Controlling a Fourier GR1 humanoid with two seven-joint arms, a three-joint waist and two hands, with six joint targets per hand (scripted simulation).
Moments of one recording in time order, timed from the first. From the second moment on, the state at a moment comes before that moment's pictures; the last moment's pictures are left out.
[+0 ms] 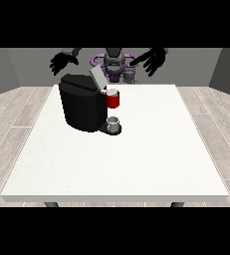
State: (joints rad) left arm -0.91 0.25 0.27 -0.63 -0.50 -0.21 -0.21; right arm -0.12 -0.07 -0.07 -1.40 -0.05 -0.13 -0.08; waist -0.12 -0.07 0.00
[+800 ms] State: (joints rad) left arm -0.63 0.07 0.35 -0.72 -0.27 -0.28 -0.24; right arm -0.20 -0.16 -0.04 -1.49 -0.07 -0.01 0.06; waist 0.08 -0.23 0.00
